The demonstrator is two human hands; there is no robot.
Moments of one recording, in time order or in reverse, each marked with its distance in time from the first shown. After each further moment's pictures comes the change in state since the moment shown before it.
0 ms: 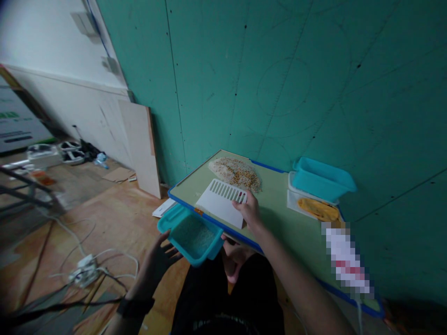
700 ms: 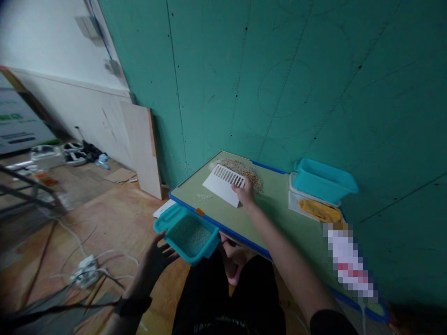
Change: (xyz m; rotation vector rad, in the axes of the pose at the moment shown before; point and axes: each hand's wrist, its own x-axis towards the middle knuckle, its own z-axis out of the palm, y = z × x) left_hand 0.006 0.005 -0.009 0.005 0.031 0.023; right_hand 0.070 0.001 0.022 -0.068 0.081 -0.125
